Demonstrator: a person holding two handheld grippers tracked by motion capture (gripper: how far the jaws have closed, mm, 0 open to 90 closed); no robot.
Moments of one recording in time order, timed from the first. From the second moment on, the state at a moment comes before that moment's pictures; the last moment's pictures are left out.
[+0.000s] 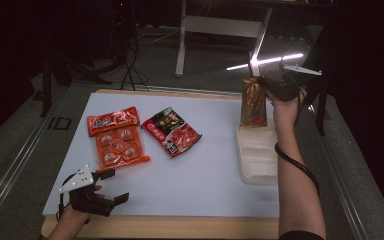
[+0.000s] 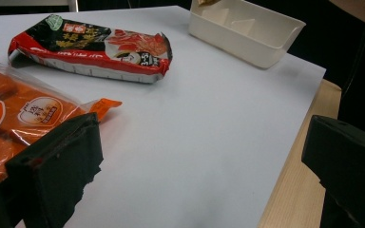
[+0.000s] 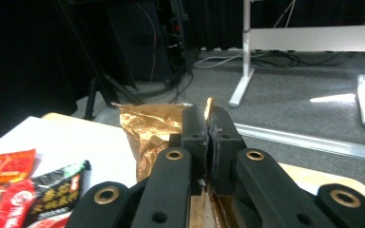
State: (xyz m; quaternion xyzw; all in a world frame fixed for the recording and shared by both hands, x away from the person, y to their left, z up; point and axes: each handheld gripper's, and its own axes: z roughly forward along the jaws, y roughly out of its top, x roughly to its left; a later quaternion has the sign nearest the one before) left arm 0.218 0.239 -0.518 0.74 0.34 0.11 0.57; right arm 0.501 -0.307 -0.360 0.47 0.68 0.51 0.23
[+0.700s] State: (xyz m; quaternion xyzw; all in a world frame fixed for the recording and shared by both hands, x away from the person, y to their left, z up) left arm 0.217 0.238 -0.518 0.75 0.33 0.11 0.56; right arm 0.490 -0.323 -0.403 0.49 0.68 0.51 0.19
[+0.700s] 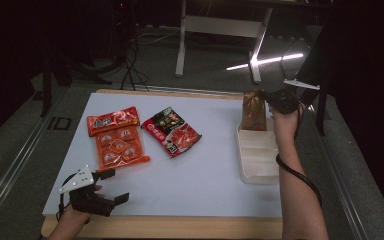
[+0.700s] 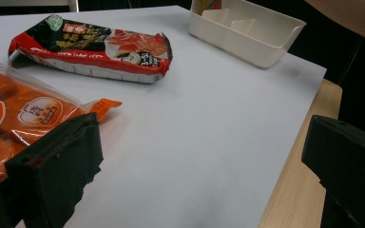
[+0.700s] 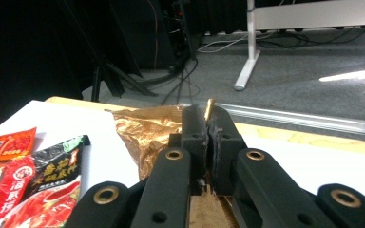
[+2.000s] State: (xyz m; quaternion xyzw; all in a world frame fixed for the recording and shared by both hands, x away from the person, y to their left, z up) left arm 0.217 0.237 -0.517 0.75 0.33 0.11 0.56; right arm 0.437 -0.331 -0.380 0.50 0.67 0.50 0.25
